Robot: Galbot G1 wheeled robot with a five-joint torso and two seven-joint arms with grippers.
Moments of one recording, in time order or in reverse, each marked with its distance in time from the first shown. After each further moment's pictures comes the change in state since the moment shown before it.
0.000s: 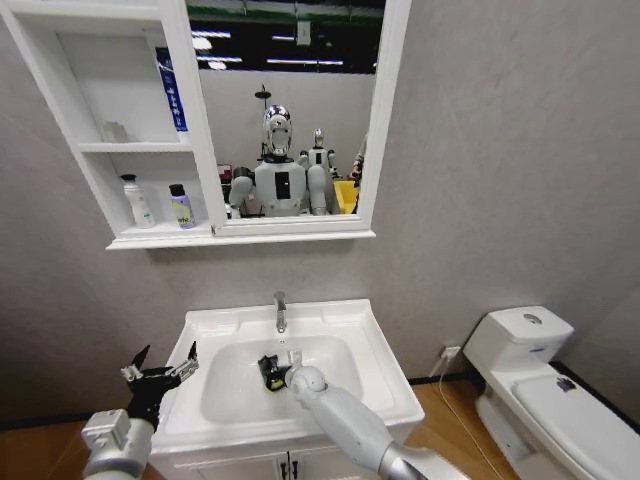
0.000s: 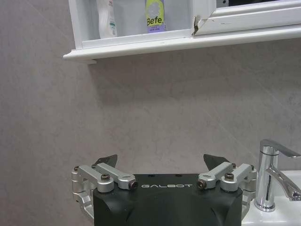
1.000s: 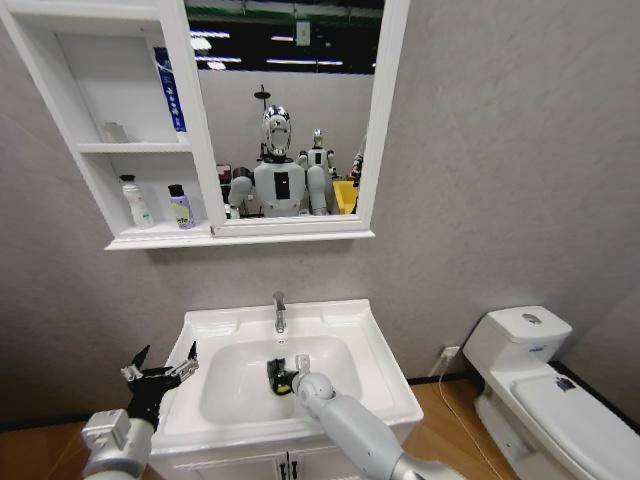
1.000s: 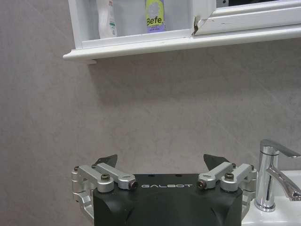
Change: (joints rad) left arm 0.000 0.000 0.000 0.000 0.000 0.000 0.000; right arm -0.048 -0.038 0.016 0.068 0.025 -0.007 0.019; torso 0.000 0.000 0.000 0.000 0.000
